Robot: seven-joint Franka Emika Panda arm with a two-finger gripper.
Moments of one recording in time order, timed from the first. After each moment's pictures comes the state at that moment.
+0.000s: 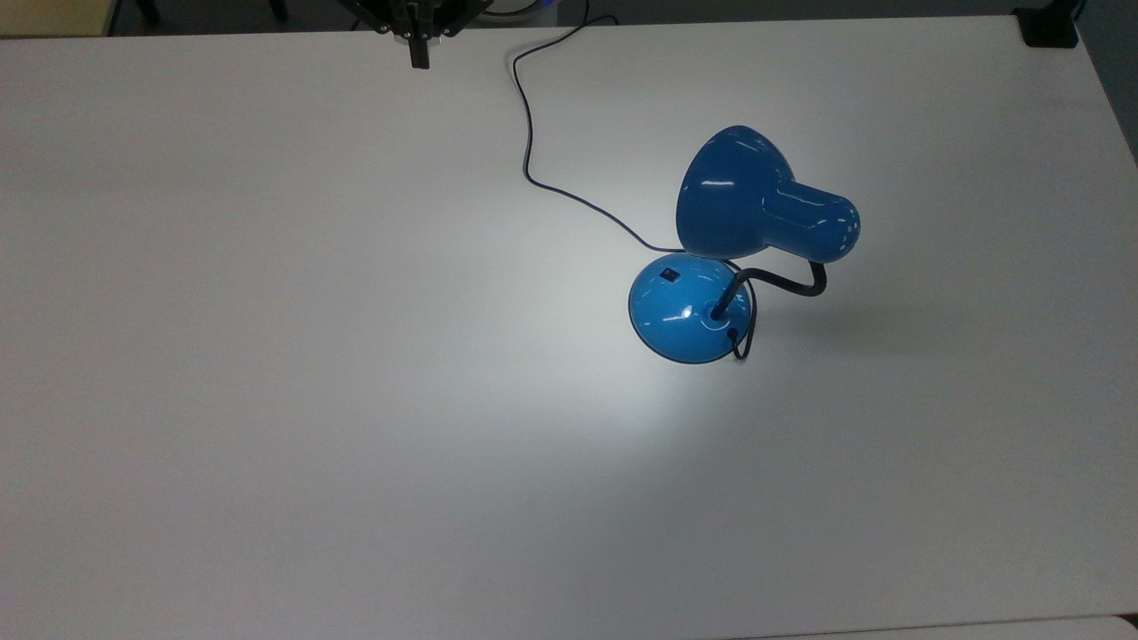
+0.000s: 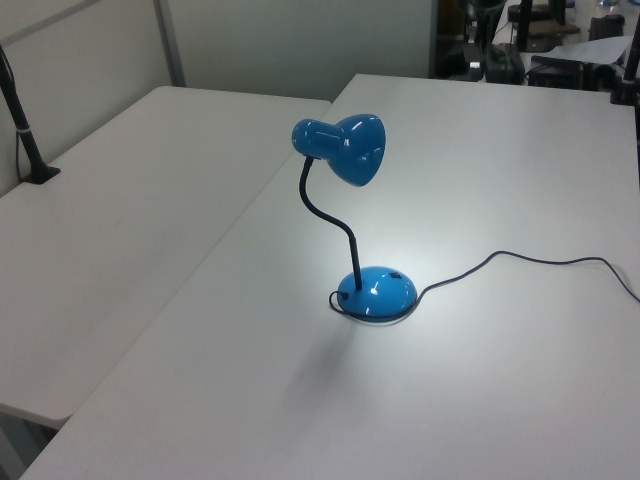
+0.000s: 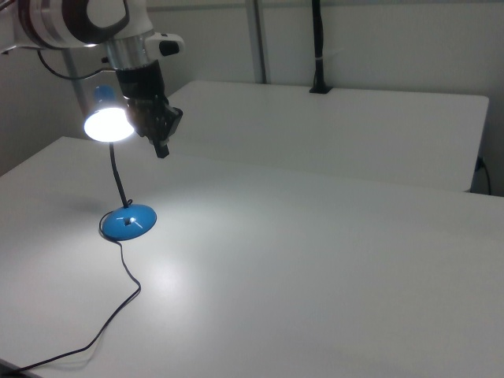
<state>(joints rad) -0.08 0.05 0.10 -1.55 -0.09 1.58 -0.03</state>
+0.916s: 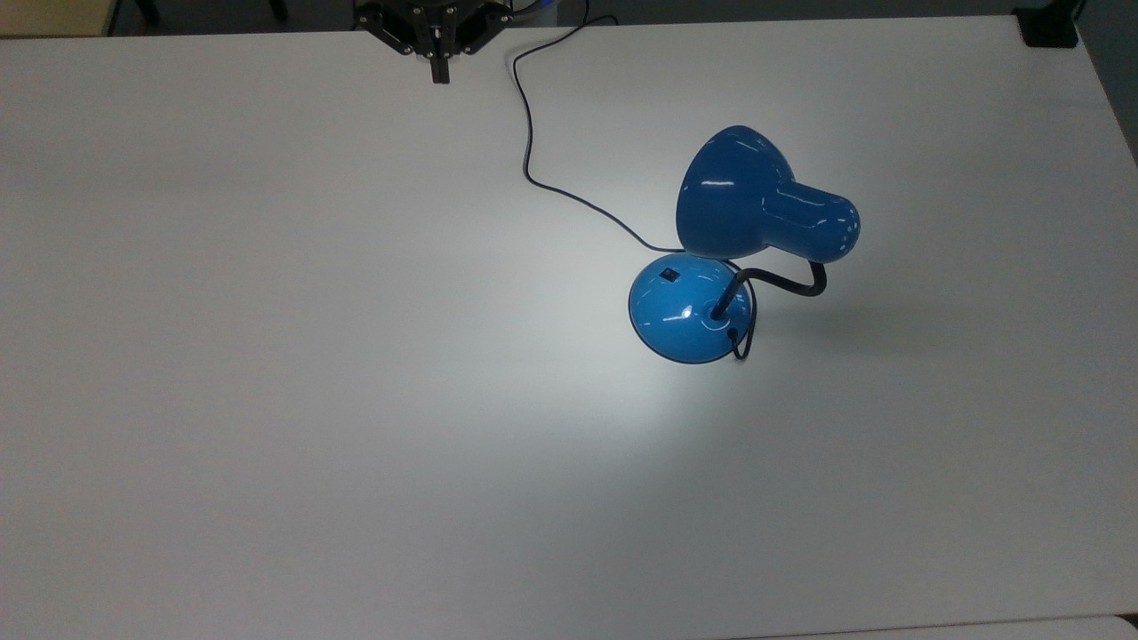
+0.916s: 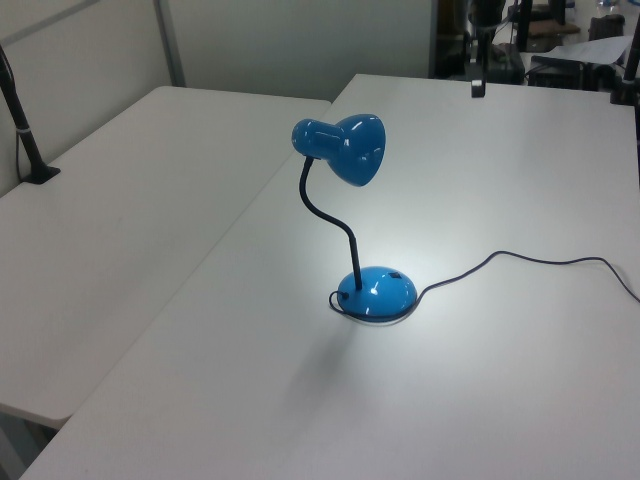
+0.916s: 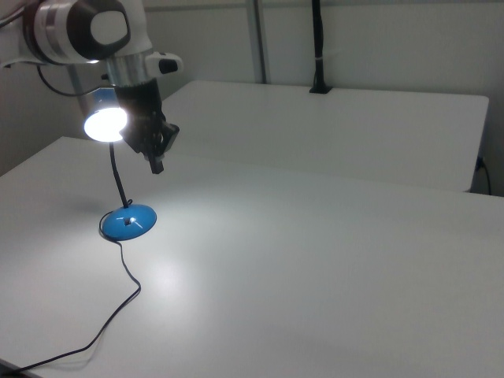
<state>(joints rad) -0.06 0.06 0.10 -1.62 -0.09 1.59 -0.06</state>
